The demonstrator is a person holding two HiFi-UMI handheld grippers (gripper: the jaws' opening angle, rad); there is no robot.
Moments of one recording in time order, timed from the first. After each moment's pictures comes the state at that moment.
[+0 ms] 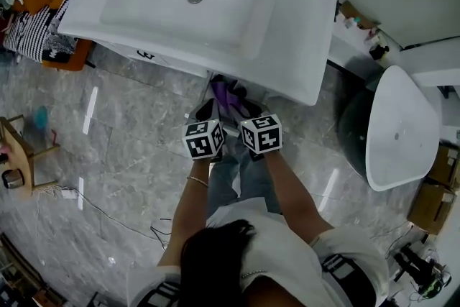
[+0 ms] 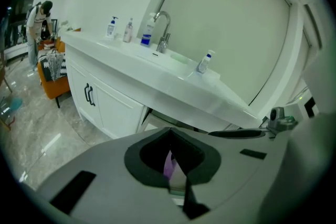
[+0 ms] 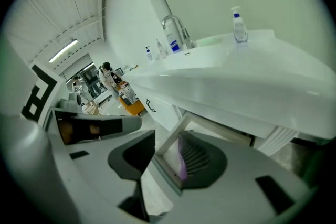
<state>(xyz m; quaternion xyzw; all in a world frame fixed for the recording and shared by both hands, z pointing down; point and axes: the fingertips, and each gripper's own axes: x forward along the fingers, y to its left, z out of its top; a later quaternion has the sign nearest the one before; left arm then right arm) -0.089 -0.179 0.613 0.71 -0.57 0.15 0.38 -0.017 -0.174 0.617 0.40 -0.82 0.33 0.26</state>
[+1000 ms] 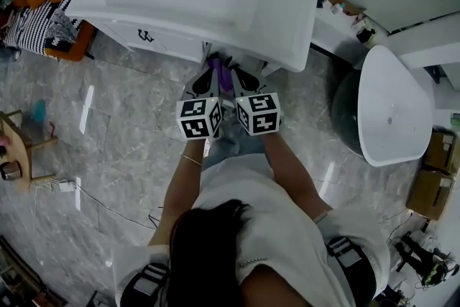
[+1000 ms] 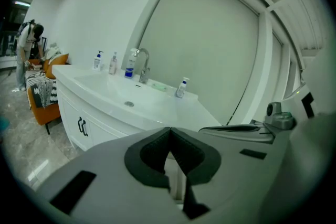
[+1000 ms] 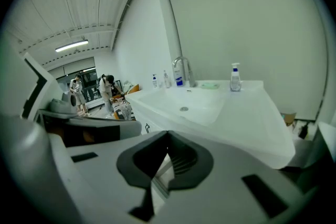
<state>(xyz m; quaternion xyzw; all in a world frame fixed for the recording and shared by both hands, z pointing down) -0.079 -0.150 0.490 0.78 -0.56 0.08 0.27 -0.018 -0.151 0.491 0.47 -0.84 0.20 0.19</state>
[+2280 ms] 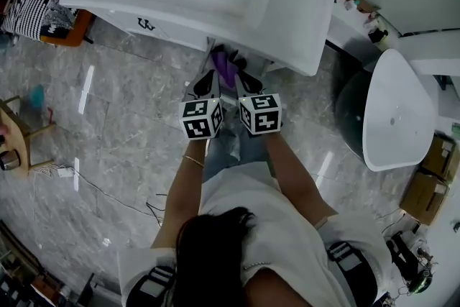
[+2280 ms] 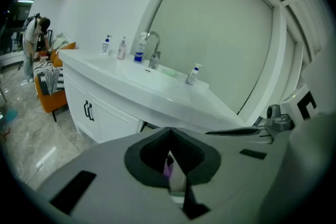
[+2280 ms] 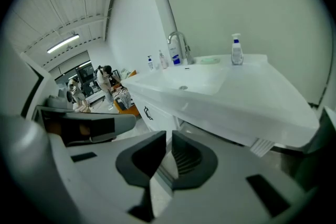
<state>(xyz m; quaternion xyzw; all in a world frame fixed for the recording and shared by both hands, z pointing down) -0.090 -0.160 0.554 0.74 -0.57 0.12 0.33 -0.017 -0.159 0.565 0.44 -0.82 0.27 0.25</state>
